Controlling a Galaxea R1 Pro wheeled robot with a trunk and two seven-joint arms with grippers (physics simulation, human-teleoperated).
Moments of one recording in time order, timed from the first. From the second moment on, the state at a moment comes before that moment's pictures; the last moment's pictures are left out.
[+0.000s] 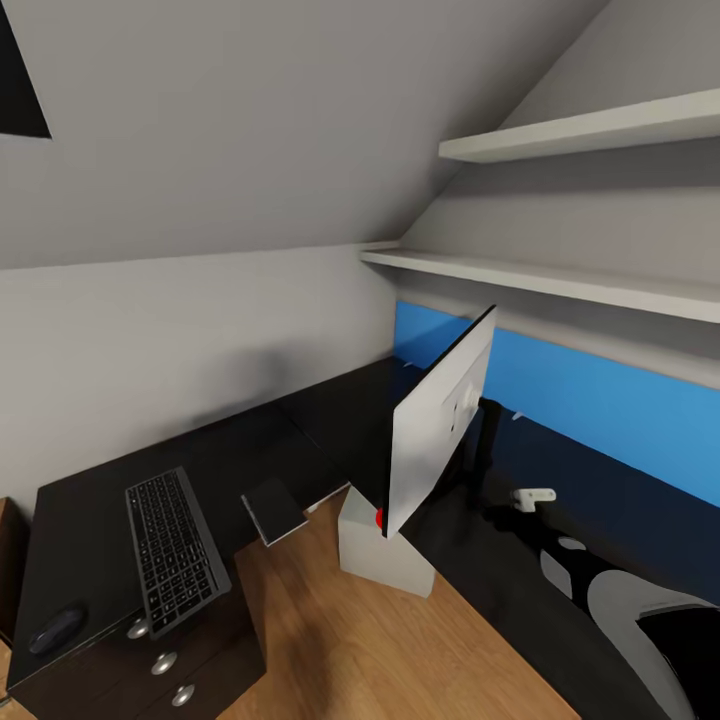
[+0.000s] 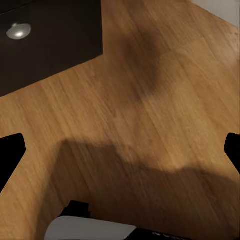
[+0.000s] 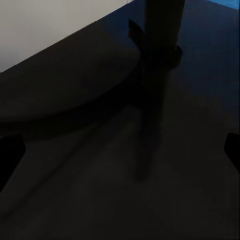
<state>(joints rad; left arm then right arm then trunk) -0.11 -0.03 -0.35 -0.40 0.50 -0.28 0.19 -0.91 -0.19 0.23 -0.01 -0.32 -0.32 0.27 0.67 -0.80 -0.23</state>
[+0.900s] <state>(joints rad) -0.09 -0.02 -0.36 -0.52 0.50 -0.44 0.23 -0.91 -0.13 0.20 -0.02 -0.40 -0.37 -0.14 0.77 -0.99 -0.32</state>
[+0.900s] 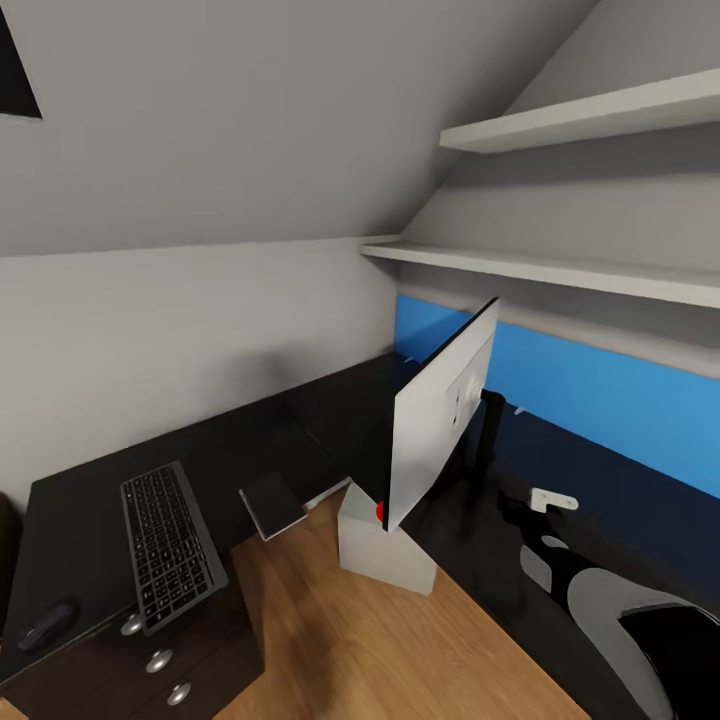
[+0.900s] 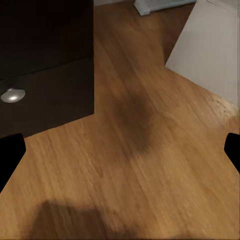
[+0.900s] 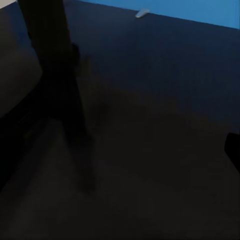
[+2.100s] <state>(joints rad) -0.01 0.01 -0.50 -0.89 0.53 0.27 0.48 -0.90 -0.09 0.20 -0.01 -0.29 -0.47 -0.14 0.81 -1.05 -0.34</state>
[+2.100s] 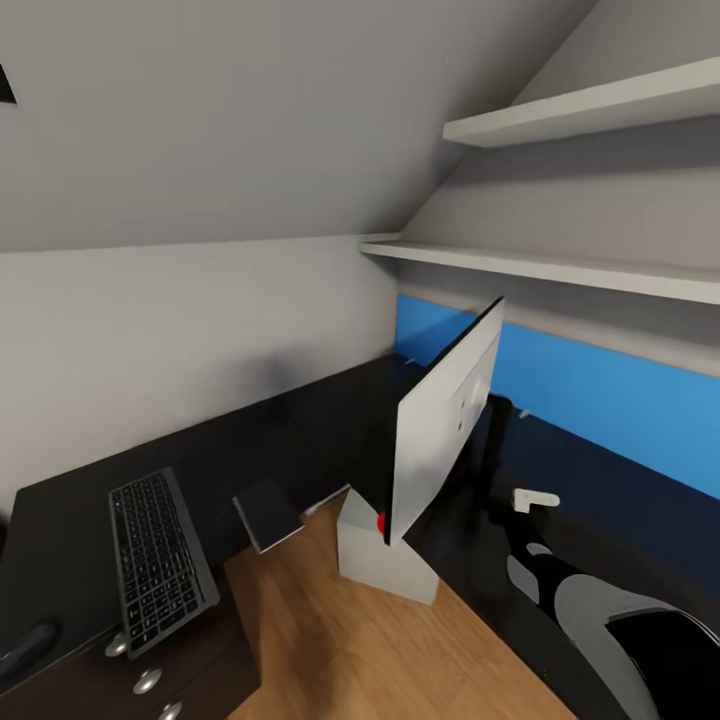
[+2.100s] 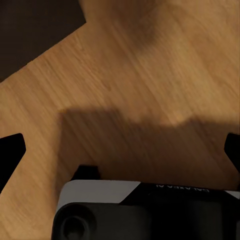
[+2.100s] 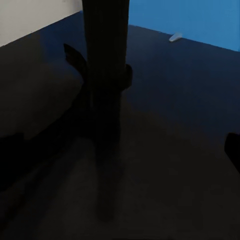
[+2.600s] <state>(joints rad) -0.01 0.01 -0.51 -0.88 0.53 0.26 0.48 -0.90 -0.09 0.20 -0.01 -0.28 -0.47 -0.14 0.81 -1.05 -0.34</state>
